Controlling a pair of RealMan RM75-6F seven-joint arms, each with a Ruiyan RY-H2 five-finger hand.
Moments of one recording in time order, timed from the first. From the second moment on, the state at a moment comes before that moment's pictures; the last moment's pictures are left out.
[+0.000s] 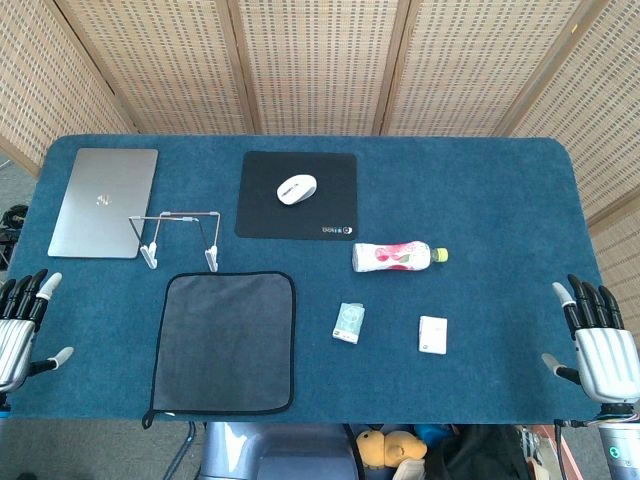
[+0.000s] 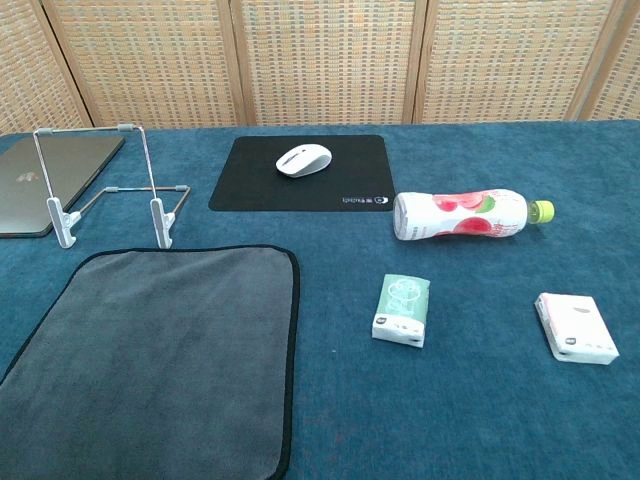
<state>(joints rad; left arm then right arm) -0.09 -1.14 -0.03 -1.57 1.50 1.48 0.10 0.08 -1.13 0.07 -1.58 -1.53 1.53 -0.10</state>
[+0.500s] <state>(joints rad) -0.12 -1.15 -0.02 -1.52 1.60 1.48 -0.02 0.08 -1.14 0.08 -1.57 -1.52 1.53 -0.11</state>
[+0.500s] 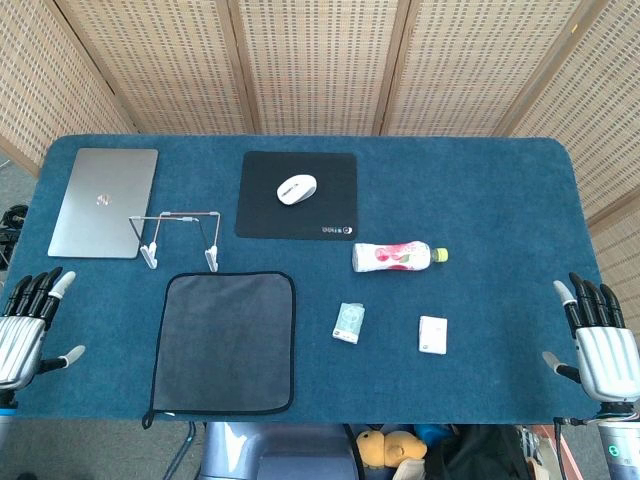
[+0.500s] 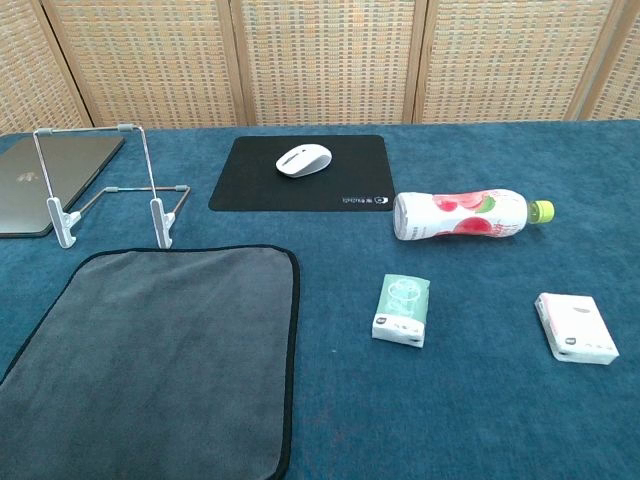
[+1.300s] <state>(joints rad) -0.40 -1.59 0.12 -0.39 2.02 1.69 -0.54 0.10 -1.16 0.12 -1.55 -1.42 1.48 -0.17</state>
